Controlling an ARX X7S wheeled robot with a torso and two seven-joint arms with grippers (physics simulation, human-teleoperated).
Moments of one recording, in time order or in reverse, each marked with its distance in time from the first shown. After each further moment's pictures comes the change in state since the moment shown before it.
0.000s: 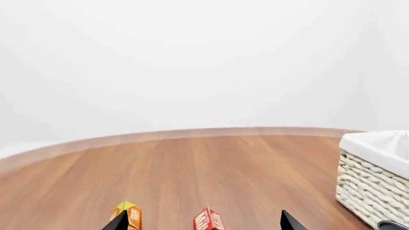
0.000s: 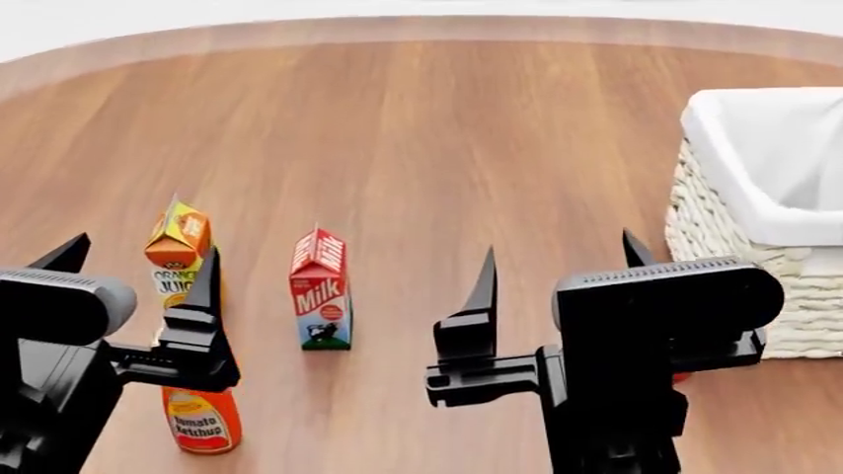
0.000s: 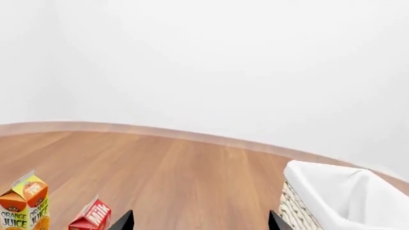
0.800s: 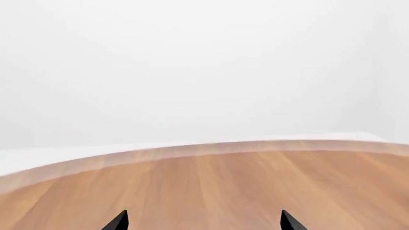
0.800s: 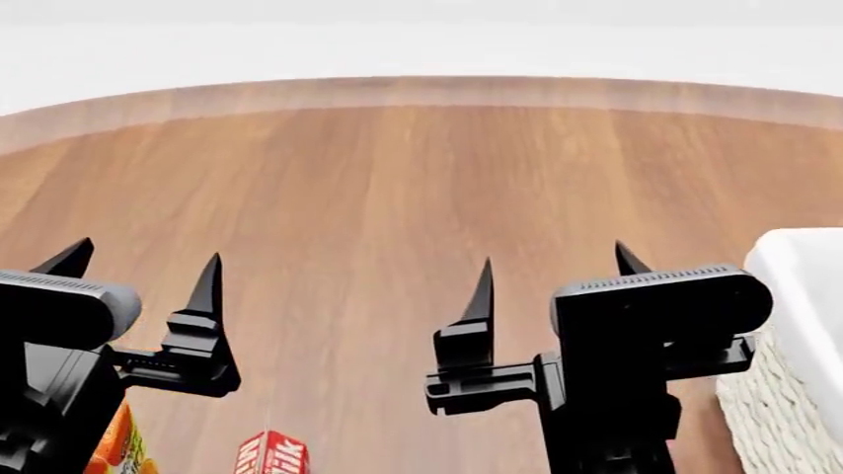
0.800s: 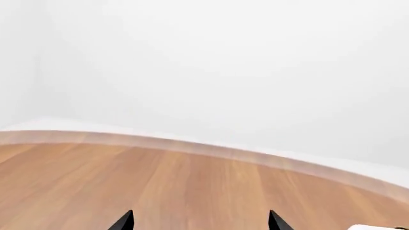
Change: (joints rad) left arm 0.006 -0.025 0.018 -0.027 -0.018 0.033 -0.011; right arm -0.013 0.010 -0.005 0.048 0.025 -0.037 0.001
